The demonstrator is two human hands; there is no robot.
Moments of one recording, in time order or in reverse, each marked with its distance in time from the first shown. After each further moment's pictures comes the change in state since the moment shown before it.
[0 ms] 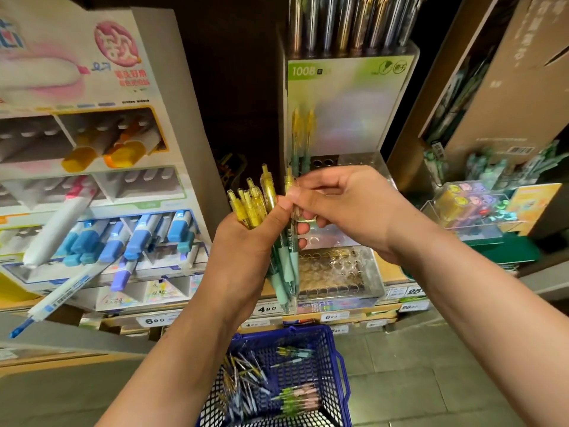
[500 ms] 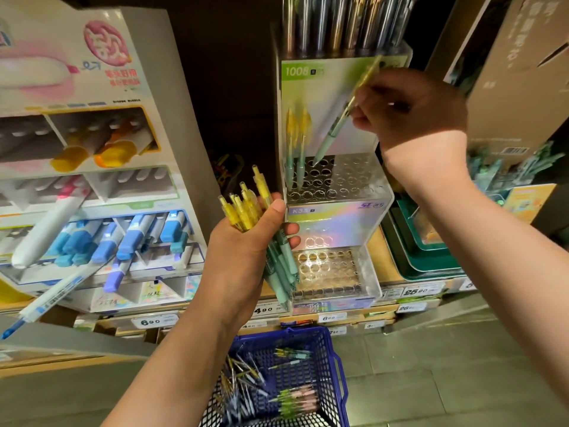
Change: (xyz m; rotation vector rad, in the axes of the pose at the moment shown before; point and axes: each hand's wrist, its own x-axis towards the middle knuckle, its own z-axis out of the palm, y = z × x) left_hand -0.003 -0.002 0.005 -0.157 0.061 -0.056; right_hand 0.035 -0.014 -0.055 0.005 0.642 -0.382
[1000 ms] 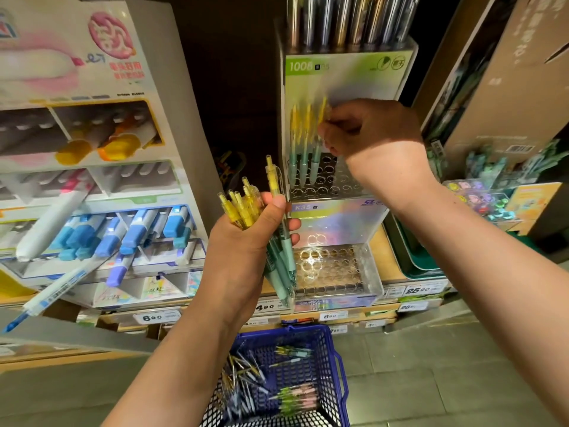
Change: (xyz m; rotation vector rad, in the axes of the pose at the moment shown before) left_hand 0.000 -0.003 -0.003 0.017 0.009 0.051; right_hand -0.007 0.003 0.023 -0.450 -0.227 -0.017
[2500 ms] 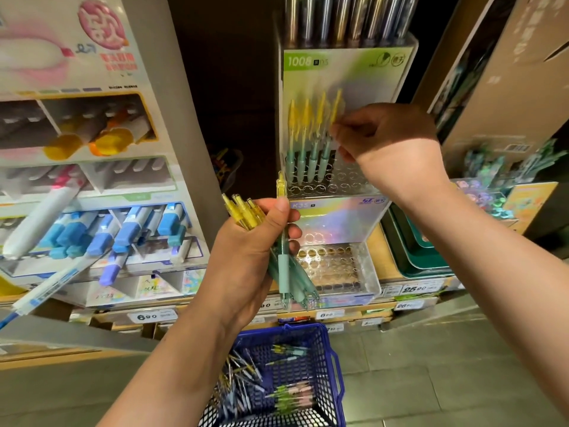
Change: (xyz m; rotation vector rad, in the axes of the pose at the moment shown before) left_hand -0.001 -0.004 0.003 -0.087 -0.136 -0.057; right_hand -0.006 0.010 -0.009 -0.017 -0.006 0.103
